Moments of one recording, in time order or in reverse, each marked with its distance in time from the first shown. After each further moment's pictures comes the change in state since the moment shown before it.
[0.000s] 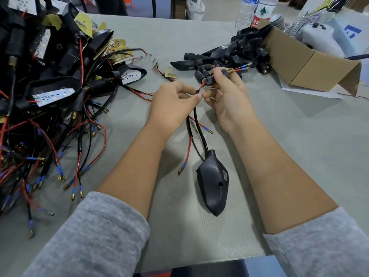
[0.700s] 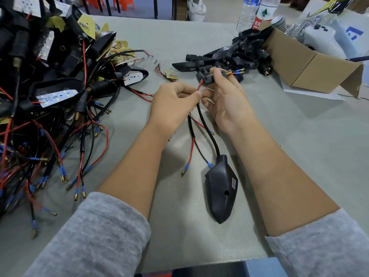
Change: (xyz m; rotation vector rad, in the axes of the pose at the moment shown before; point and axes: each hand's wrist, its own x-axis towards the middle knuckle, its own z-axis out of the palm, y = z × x) left_hand 0.001 -0.001 -0.001 -0.117 -0.015 0.011; right_hand -0.002 0.001 0.005 0.082 -0.044 0.060
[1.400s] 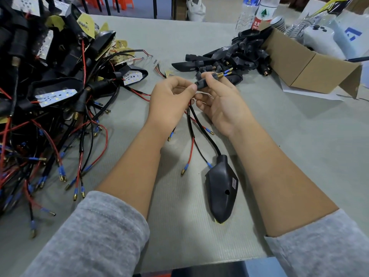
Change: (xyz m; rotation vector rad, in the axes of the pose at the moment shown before) left_hand 0.004 -0.002 -0.001 -0.117 0.057 0.021; right_hand -0.004 0.001 0.000 -0.007 -0.112 0.058
